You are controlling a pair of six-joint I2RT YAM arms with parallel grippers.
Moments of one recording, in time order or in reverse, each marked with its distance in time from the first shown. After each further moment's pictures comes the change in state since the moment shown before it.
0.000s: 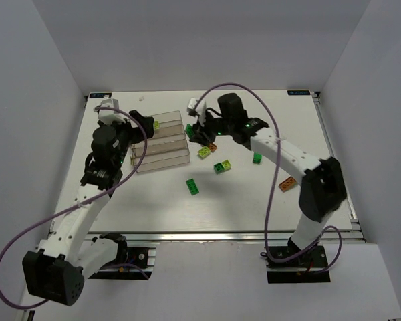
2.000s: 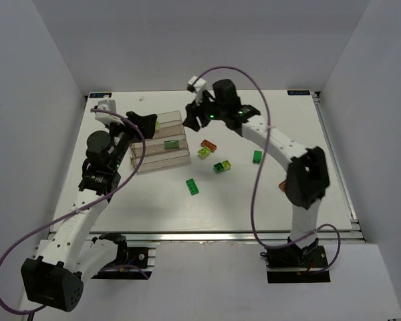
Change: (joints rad) left arm 0.000 -0.096 -0.053 0.126 0.123 -0.047; right arm 0.002 0.356 0.426 -0.024 0.159 0.224
